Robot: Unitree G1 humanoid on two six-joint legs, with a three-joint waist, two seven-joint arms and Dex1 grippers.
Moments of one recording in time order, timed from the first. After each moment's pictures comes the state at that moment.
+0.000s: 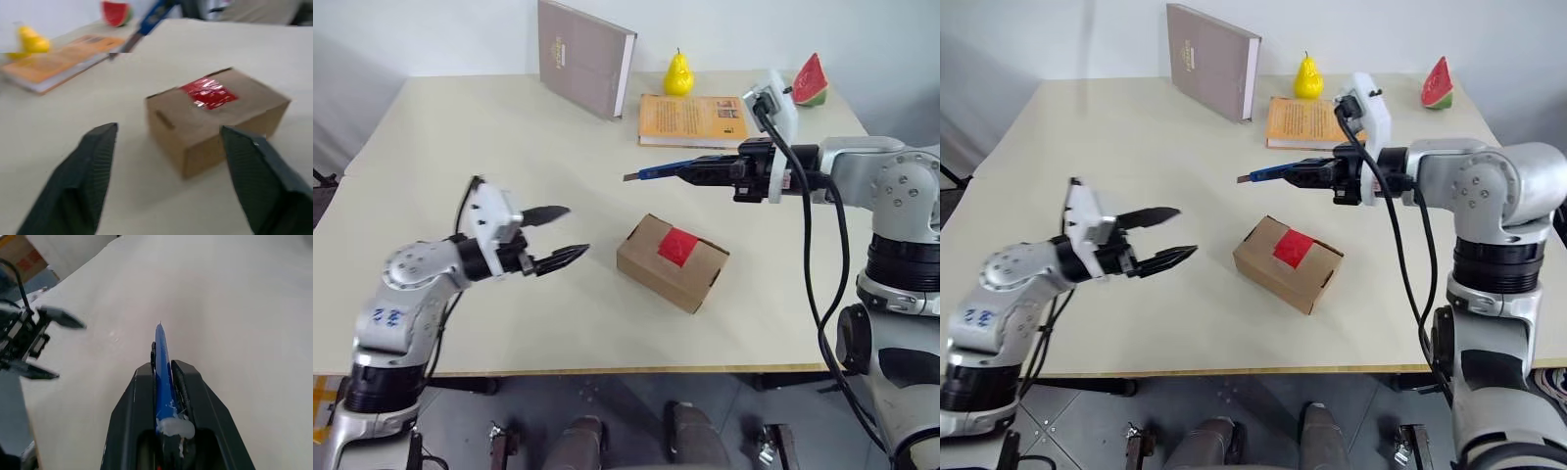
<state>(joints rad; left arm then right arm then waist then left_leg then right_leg) -0.45 0.62 0.06 -0.21 -0.50 0.44 -0.84 -1.04 -0.59 -0.15 -0.08 0.64 1.42 0.72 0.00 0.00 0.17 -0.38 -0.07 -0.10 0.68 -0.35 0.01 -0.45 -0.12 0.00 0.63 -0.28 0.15</state>
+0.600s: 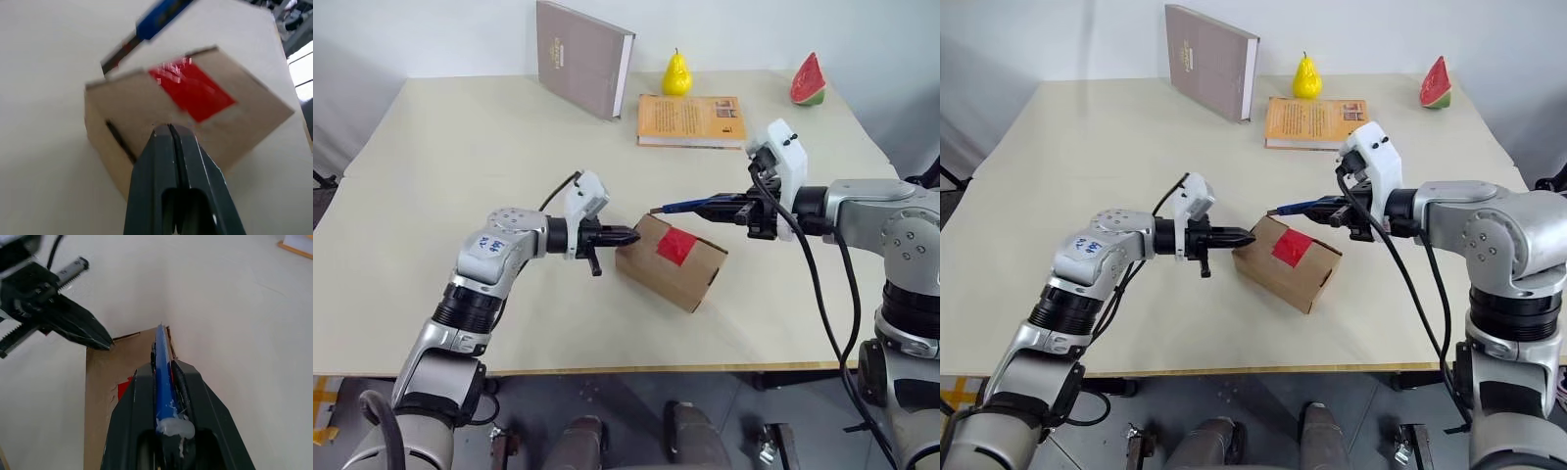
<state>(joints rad) -0.80 0.48 -0.22 0.17 -0.39 0.68 -0.93 -0.87 -0.67 -0.10 -0.31 0.66 1.43 0.64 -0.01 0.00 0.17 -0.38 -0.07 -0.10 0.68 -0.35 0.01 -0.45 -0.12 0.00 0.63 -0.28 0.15</state>
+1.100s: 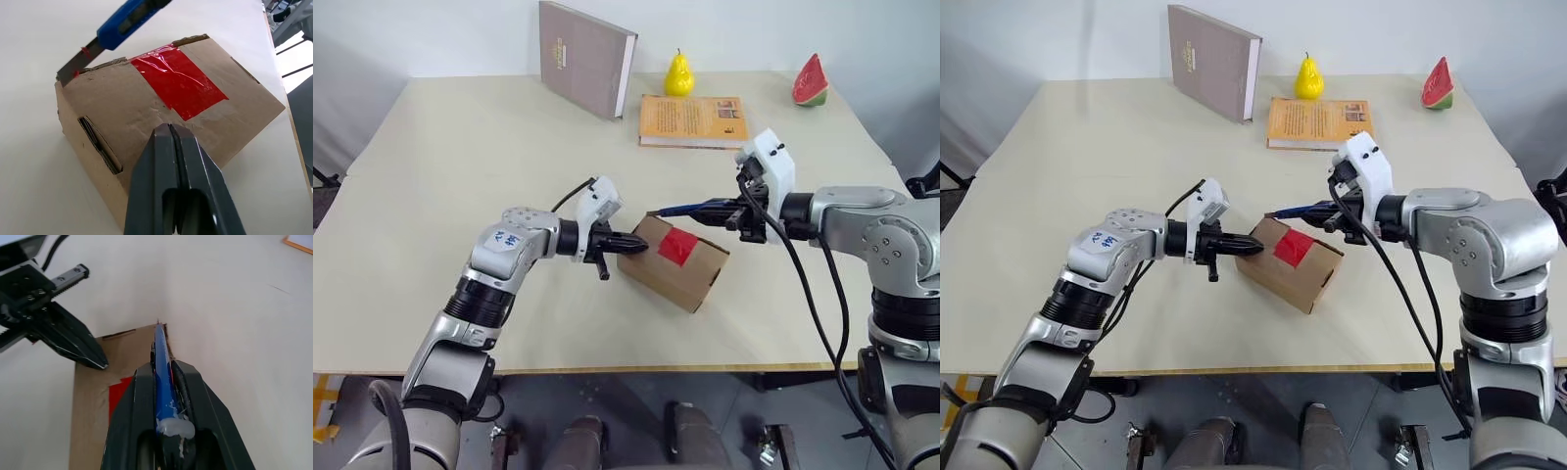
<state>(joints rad) -0.84 0.45 -0.24 0.18 -0.34 0.73 -0.97 -0.84 -0.66 -0.05 -0.26 0.64 1.33 0.62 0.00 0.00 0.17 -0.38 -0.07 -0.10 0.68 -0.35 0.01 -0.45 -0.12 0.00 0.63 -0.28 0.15</state>
